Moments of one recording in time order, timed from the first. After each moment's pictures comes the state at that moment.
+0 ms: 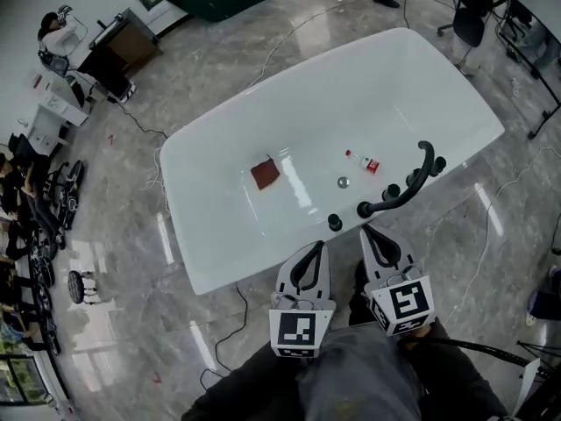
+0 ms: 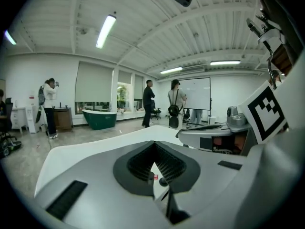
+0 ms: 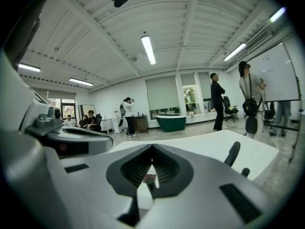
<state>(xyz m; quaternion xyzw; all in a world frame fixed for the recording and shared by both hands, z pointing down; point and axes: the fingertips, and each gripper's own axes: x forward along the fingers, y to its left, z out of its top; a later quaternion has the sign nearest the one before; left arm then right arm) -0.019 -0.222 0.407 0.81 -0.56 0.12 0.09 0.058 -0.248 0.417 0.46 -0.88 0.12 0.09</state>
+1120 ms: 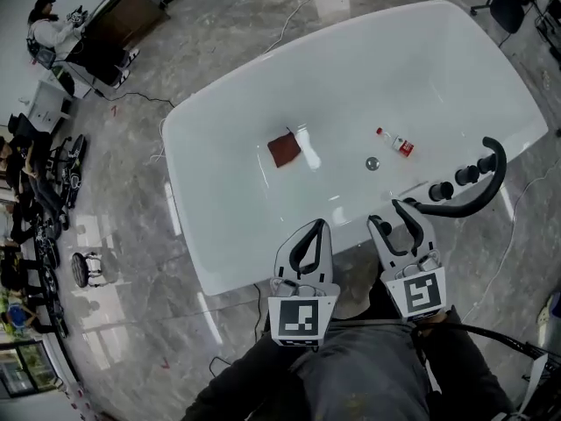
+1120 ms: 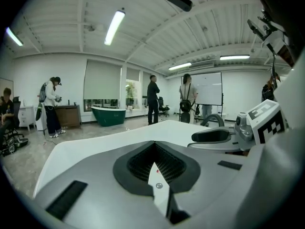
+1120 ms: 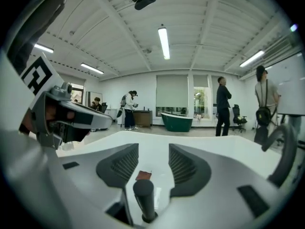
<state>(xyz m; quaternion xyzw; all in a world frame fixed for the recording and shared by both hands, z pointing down) -0.123 -0.302 0.487 0.79 -0.60 0.12 0.11 -0.021 -0.322 0.518 0.43 -0.89 0.04 0.13</state>
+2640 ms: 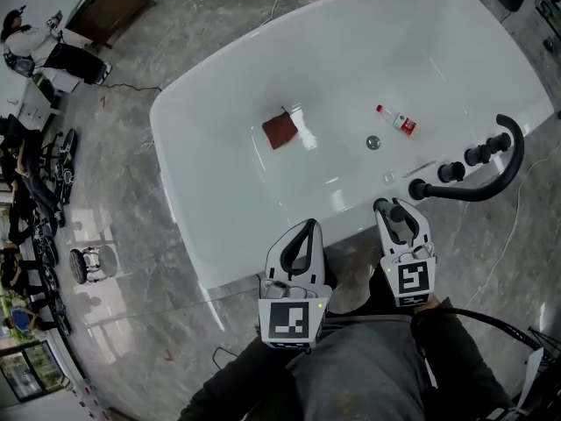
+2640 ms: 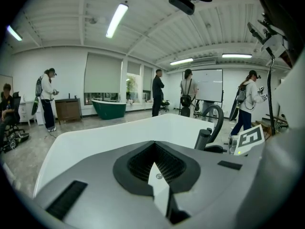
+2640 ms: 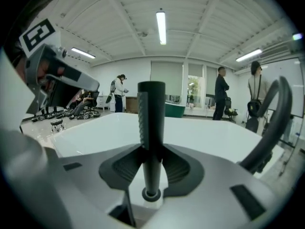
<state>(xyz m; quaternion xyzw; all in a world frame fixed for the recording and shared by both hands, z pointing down) -0.148 -0.279 0.538 0.78 -0.59 0.15 0.13 -0.014 -0.305 0.637 0.47 -0.86 0.07 0.21</state>
